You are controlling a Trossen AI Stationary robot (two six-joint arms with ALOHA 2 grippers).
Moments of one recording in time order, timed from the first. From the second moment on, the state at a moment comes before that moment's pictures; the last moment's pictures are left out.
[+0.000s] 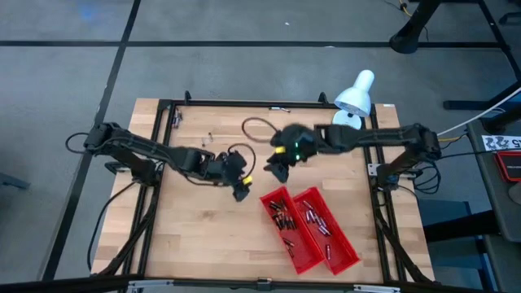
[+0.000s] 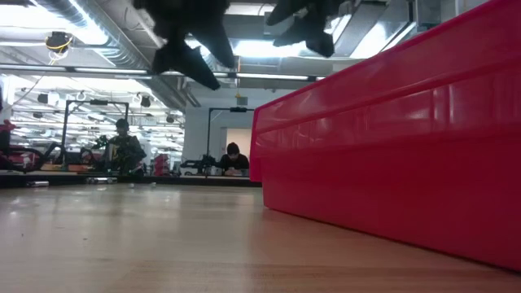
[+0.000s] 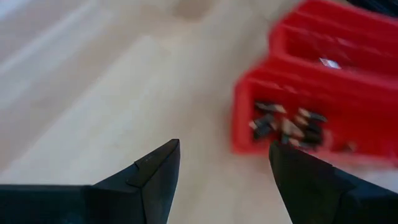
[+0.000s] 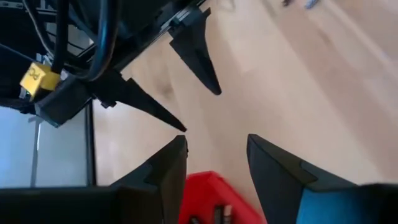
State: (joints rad) left arm -0.19 1.46 1.10 -0.51 -0.31 -0.74; right arm -0.03 1.58 1.43 -0.55 -0.14 0.51
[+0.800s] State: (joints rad) left arm 0.41 1.51 1.10 -0.74 -0.23 -0.67; right arm -0.37 1.58 1.43 -0.48 -0.10 0.23
